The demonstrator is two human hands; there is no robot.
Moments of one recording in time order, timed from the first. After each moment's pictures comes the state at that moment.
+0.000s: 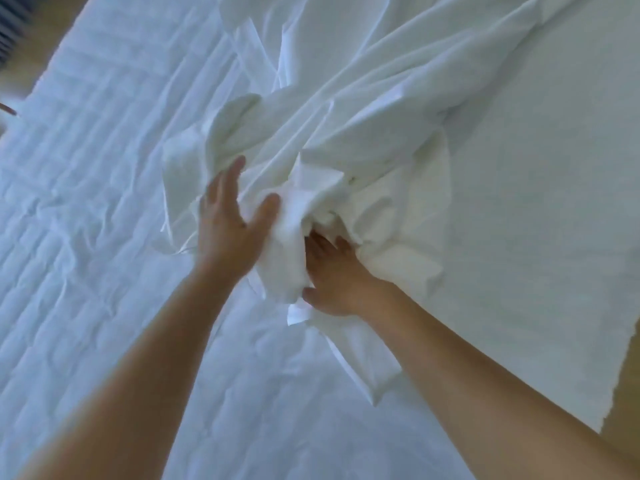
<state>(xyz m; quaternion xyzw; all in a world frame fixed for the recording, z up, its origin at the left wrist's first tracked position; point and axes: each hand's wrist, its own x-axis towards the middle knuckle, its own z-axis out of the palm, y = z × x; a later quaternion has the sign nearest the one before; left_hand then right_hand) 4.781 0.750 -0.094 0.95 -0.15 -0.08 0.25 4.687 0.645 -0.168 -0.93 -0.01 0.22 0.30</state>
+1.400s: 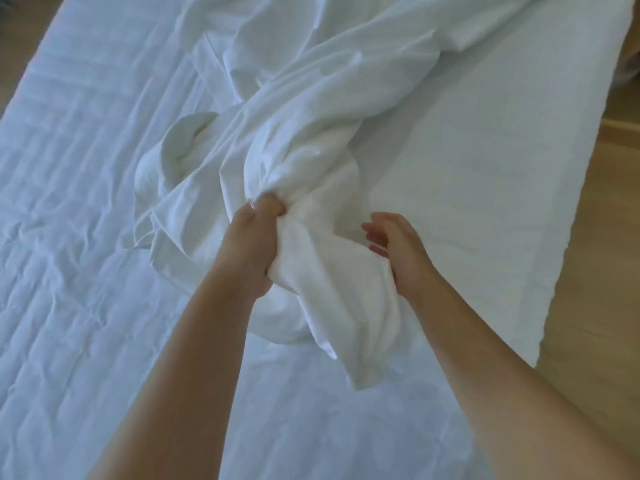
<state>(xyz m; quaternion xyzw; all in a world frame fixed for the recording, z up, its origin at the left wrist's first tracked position) 4.711 0.673 -0.029 0.81 0.09 -0.30 0.50 4.621 0.555 -0.143 -0.38 0.49 -0.04 0.78</state>
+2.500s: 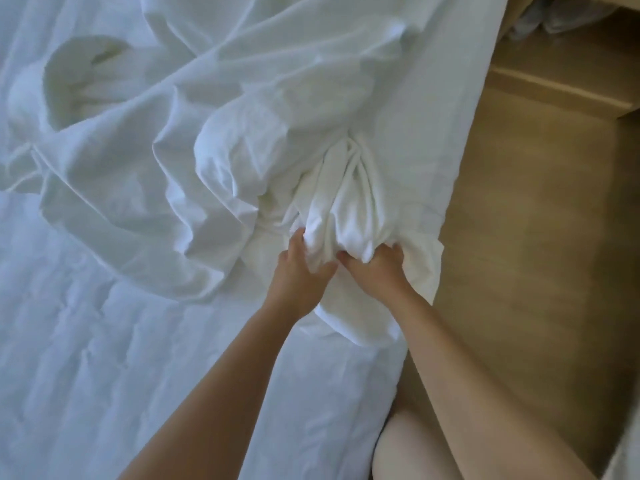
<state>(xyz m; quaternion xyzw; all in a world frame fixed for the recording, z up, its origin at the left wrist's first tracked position) 4.547 0.669 -0.115 0.84 -0.10 -0.47 0.26 4.462 0.566 -0.156 -0.73 0.48 0.17 0.46</state>
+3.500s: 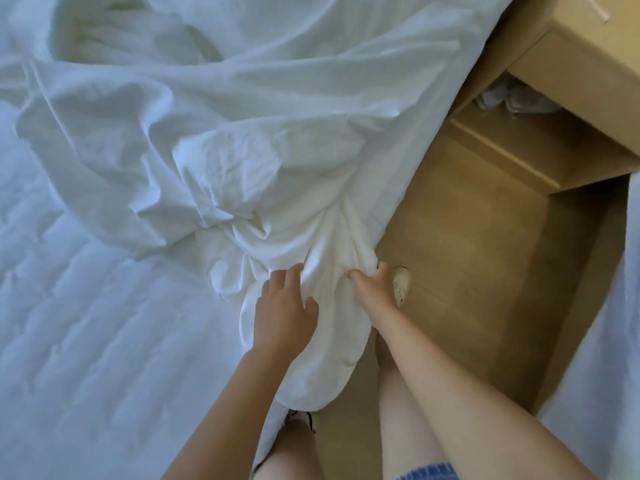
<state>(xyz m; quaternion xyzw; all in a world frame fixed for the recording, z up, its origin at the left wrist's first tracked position) 4.417 0.666 -0.093 0.91 -0.15 -0.32 0.23 4.369 0.522 -0.146 -0.56 0.59 0.09 0.57</state>
